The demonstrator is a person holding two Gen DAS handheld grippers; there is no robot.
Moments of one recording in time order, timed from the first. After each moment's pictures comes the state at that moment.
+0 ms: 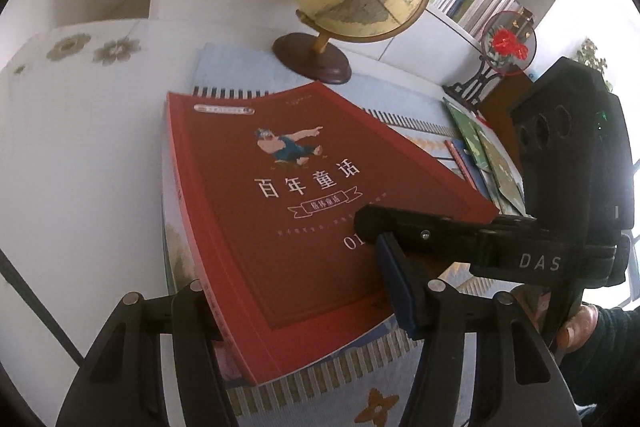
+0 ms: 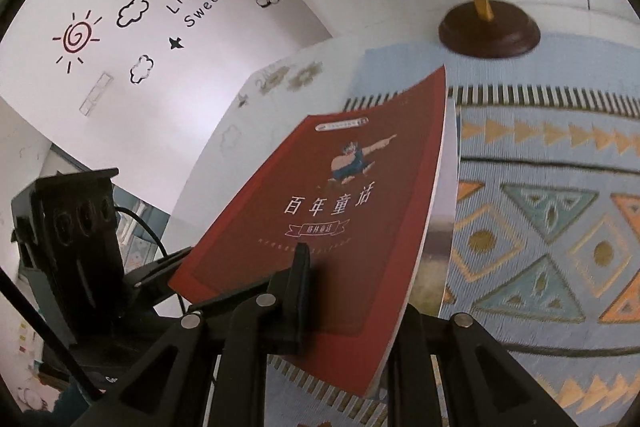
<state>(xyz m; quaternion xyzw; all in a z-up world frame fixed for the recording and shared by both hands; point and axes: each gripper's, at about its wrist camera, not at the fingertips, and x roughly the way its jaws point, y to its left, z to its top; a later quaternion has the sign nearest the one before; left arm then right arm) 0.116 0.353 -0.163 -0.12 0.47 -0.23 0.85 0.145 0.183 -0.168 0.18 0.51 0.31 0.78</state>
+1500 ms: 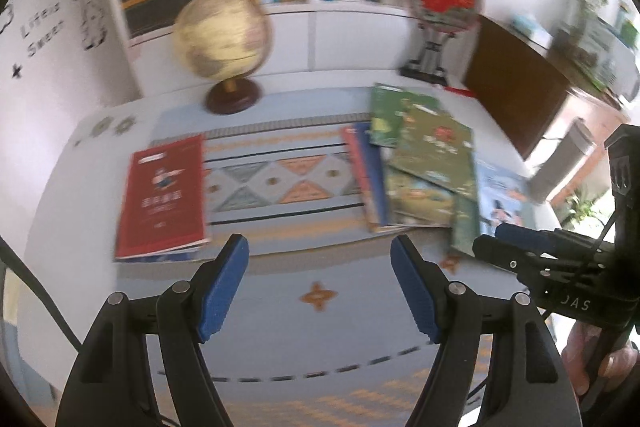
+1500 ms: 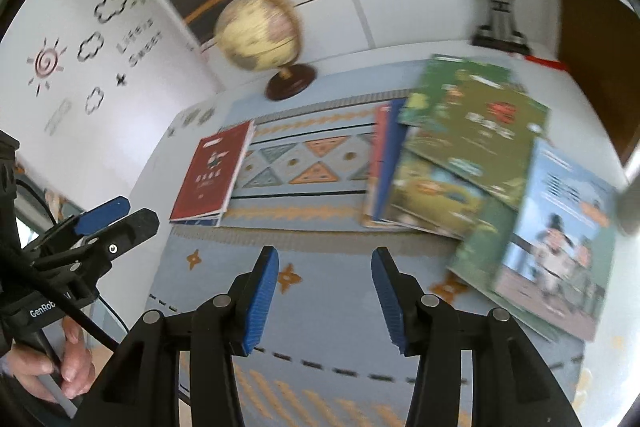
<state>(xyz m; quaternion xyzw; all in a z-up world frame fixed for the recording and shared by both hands) -0.044 0.063 -0.012 0.03 0.44 -0.10 0.89 -0.054 -0.127 -0.049 0.14 0.49 0.16 0.85</state>
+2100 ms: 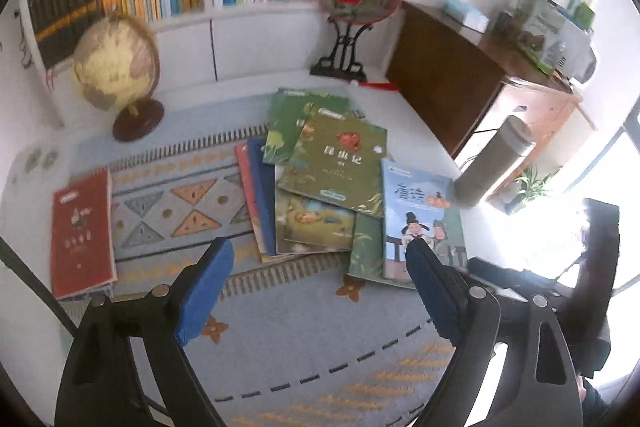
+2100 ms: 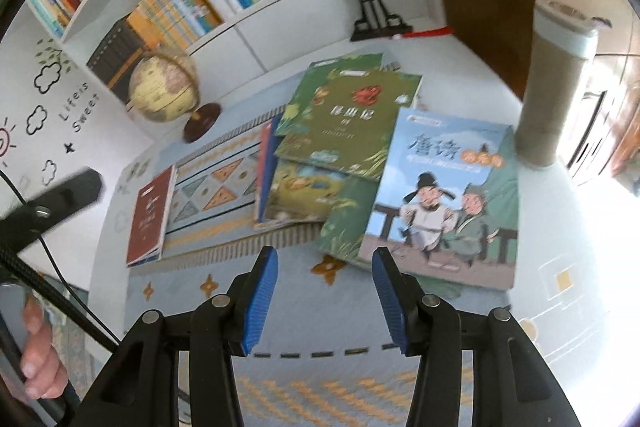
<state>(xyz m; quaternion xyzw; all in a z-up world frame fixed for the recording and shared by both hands) -0.011 -0.034 0.002 0.02 0.47 -0.21 0.86 -0.090 -0.240 -0.054 0.20 0.48 0.03 0.85</state>
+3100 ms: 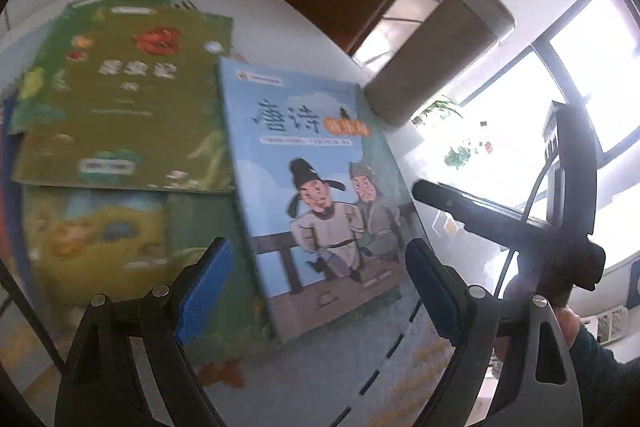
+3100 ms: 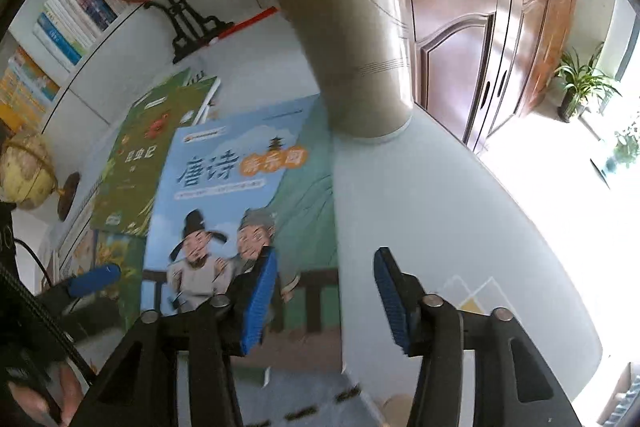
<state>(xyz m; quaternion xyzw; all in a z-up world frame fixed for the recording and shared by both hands) 0.040 -0.186 -0.166 0.02 0.54 -0.45 0.71 -0.082 -0.388 -0.166 0.26 0.49 -0.16 0.82</state>
